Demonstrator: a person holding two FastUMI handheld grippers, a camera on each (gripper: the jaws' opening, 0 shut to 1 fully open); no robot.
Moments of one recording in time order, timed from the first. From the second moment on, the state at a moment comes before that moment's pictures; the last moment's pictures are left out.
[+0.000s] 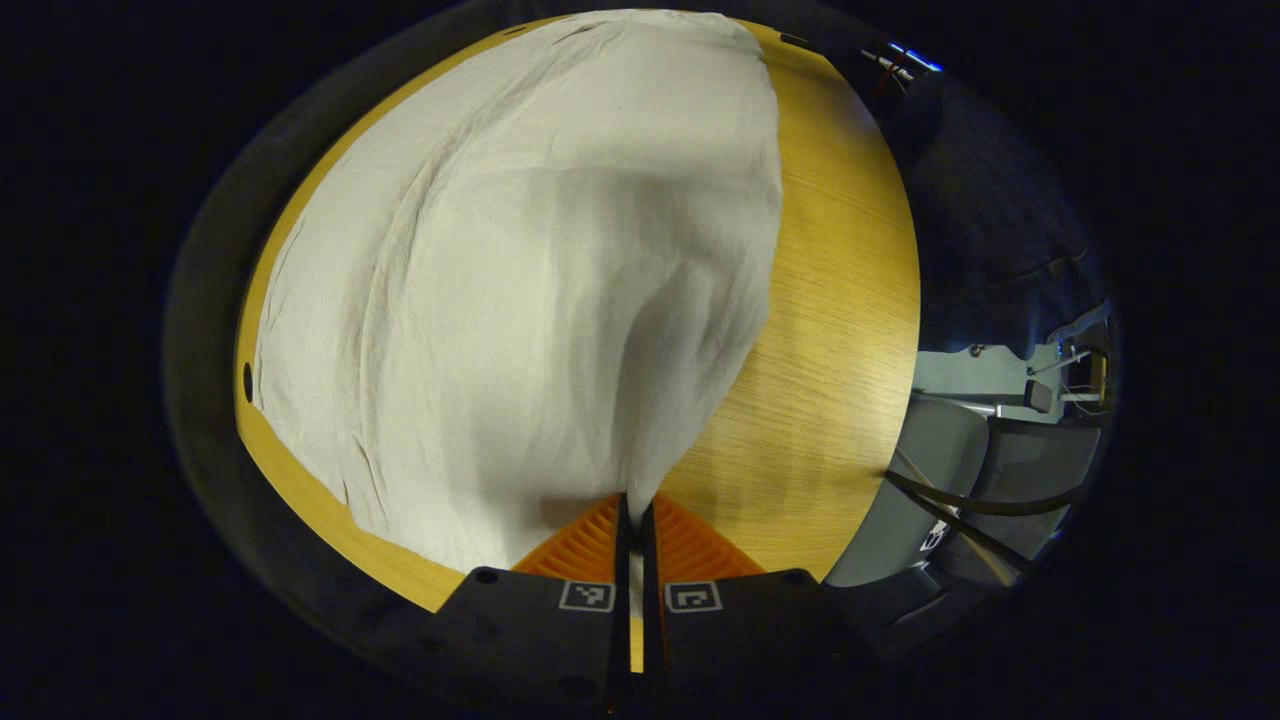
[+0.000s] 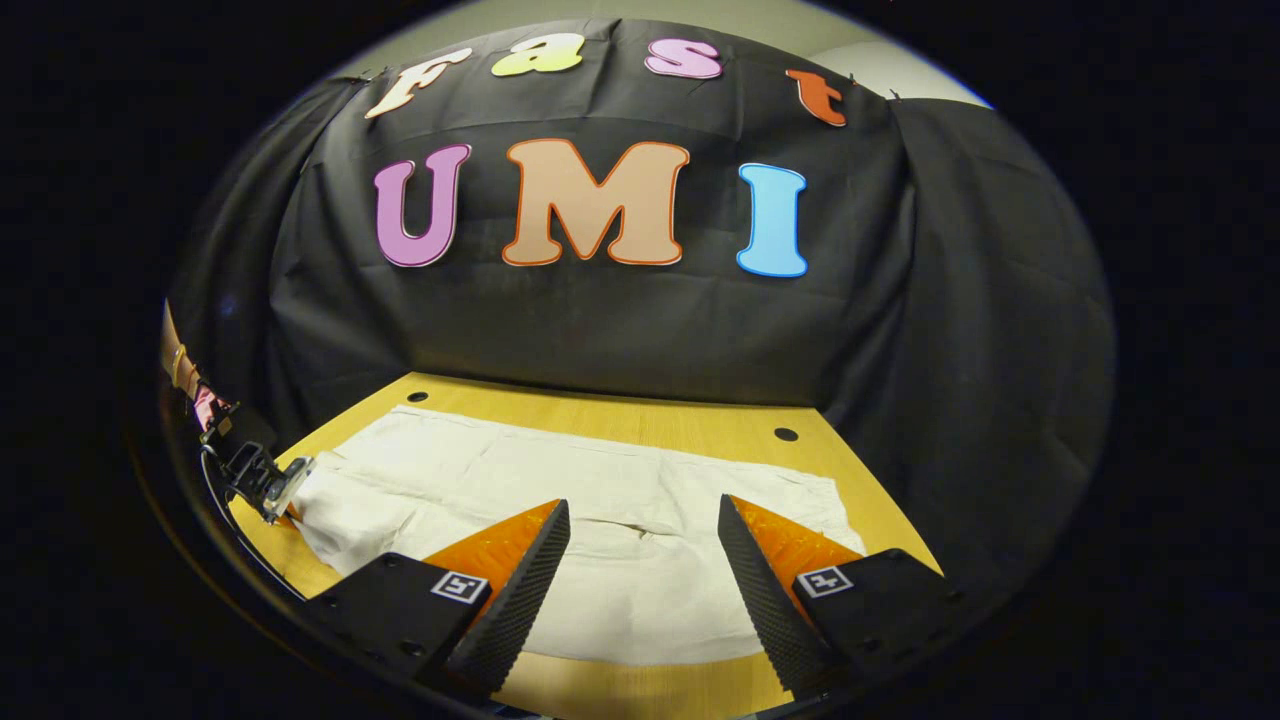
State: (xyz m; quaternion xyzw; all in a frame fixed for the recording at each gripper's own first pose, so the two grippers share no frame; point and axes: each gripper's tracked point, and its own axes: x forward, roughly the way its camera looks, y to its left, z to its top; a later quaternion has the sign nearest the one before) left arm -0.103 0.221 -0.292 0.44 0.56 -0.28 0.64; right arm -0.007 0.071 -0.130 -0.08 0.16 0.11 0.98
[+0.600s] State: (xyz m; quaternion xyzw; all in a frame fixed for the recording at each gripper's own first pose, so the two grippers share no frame) left arm -0.102 0.221 -0.293 0.44 0.56 -0.26 0.65; right arm -0.001 -0.010 -0.196 -0.25 0.27 0.25 0.90
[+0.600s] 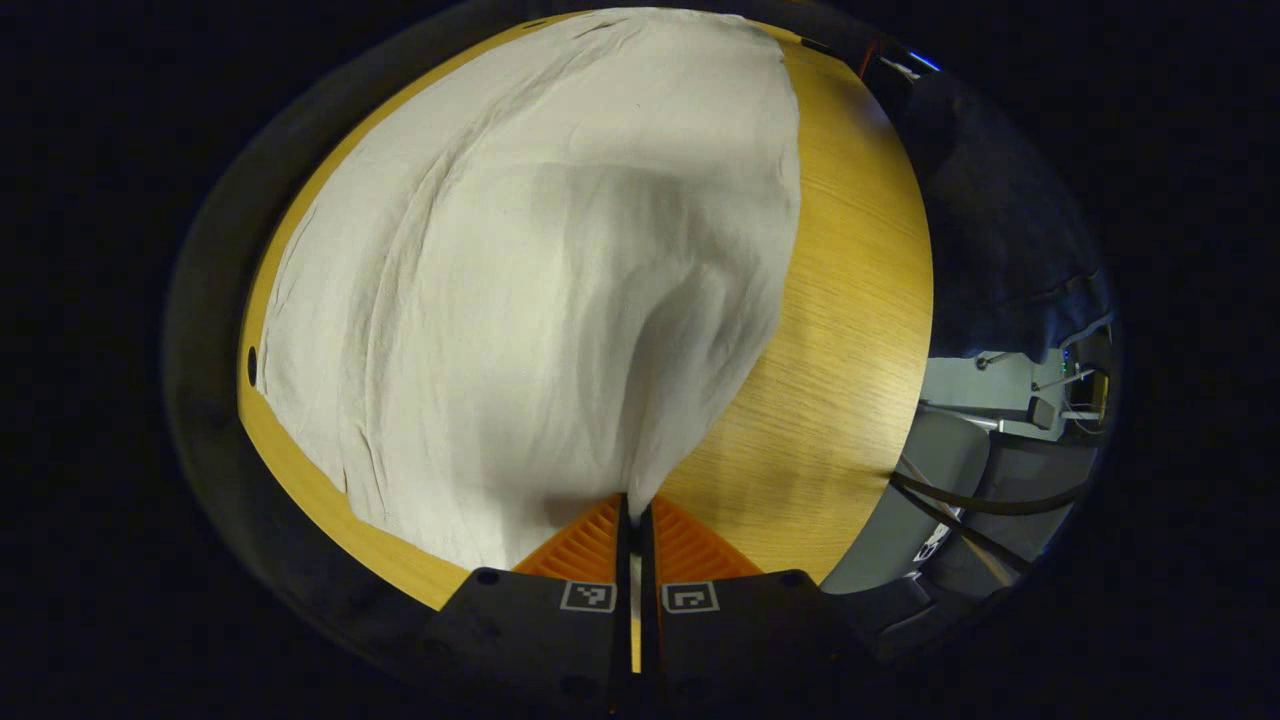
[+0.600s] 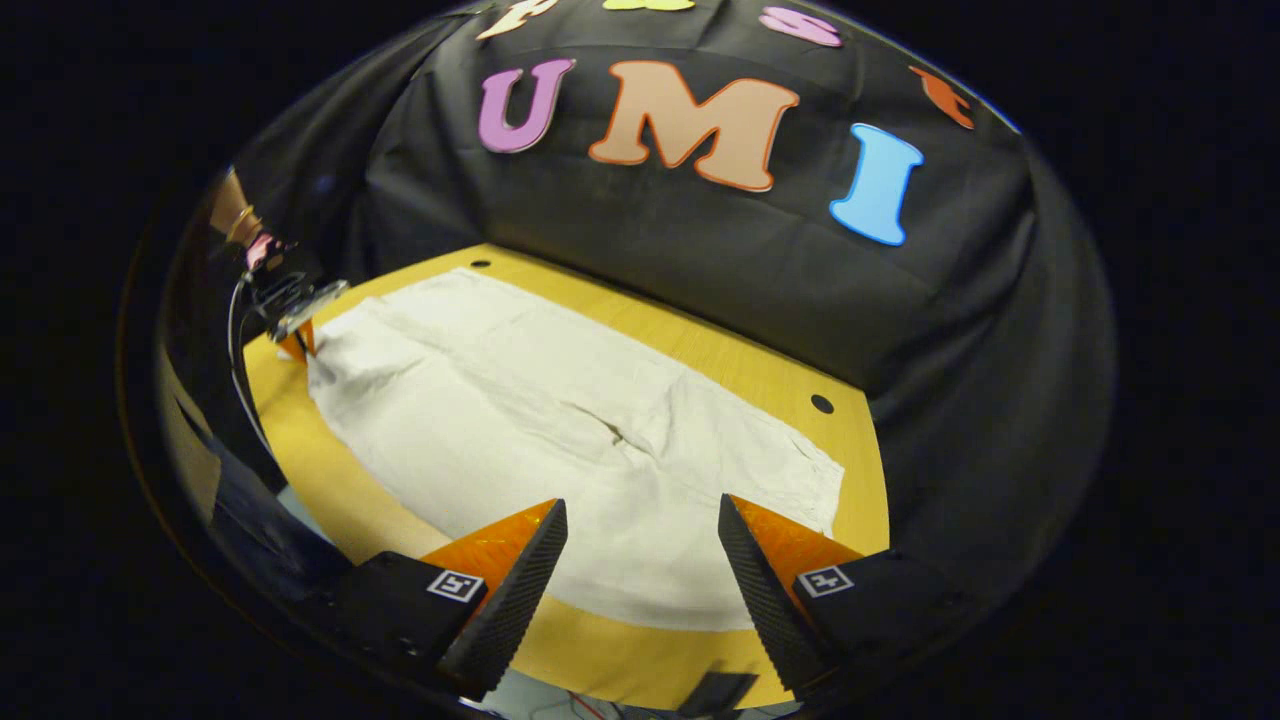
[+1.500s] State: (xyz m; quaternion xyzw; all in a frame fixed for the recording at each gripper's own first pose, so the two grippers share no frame) left arm -0.103 0.223 -0.295 0.44 0.58 -0.20 0.66; right arm -0.003 -0.105 -0.344 -0.46 0.46 0.44 0.62
